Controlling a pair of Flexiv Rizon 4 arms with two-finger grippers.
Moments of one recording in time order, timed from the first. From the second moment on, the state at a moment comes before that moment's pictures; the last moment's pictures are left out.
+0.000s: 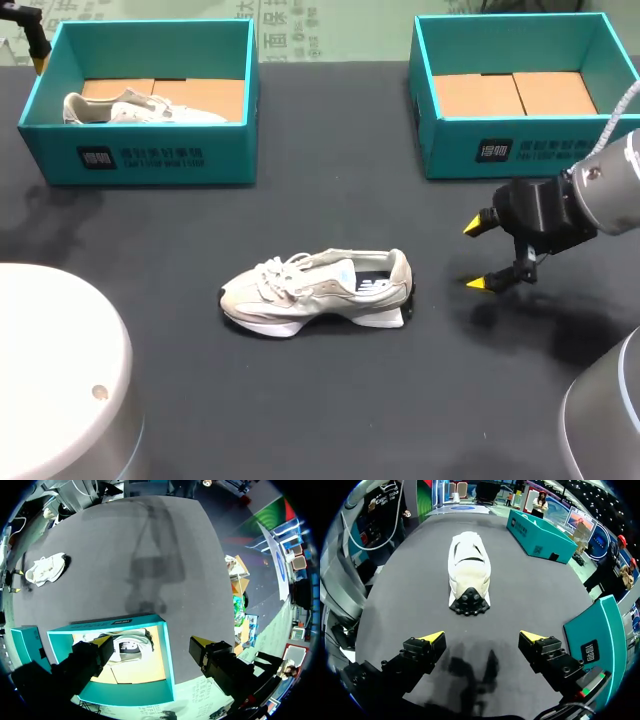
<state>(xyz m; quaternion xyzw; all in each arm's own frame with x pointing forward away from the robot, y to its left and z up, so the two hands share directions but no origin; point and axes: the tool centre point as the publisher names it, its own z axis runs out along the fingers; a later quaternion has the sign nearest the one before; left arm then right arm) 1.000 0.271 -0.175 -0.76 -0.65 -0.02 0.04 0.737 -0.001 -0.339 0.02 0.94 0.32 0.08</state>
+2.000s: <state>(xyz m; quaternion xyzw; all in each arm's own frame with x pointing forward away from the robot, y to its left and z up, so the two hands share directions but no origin) 1.000 0.271 -0.175 -0.76 -0.65 -0.02 0.04 0.722 -0.007 -0.405 0.08 0.82 0.56 0.04</state>
